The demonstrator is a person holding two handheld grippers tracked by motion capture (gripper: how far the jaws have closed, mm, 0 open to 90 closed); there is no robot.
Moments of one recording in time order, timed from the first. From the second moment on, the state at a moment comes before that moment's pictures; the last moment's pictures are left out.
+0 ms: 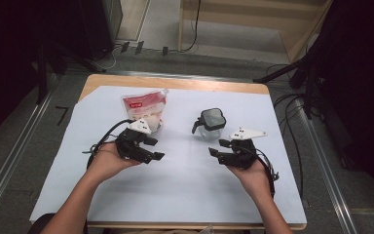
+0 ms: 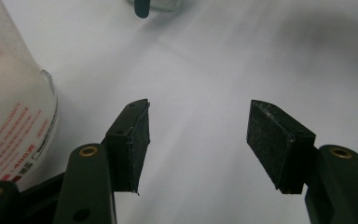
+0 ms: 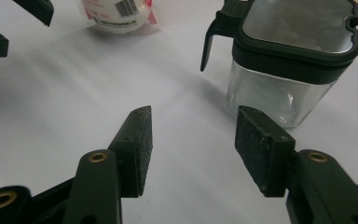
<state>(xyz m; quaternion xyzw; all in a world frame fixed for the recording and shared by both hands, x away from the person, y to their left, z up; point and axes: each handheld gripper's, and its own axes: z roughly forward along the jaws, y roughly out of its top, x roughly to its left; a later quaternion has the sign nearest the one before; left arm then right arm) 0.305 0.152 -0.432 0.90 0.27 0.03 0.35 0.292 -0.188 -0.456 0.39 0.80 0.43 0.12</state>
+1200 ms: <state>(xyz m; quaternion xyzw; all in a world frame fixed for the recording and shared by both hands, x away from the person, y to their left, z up) 0.295 0.158 -0.436 0.89 0.28 0.03 0.35 0.352 -0.173 -0.480 0.47 0.76 0.42 0.18</state>
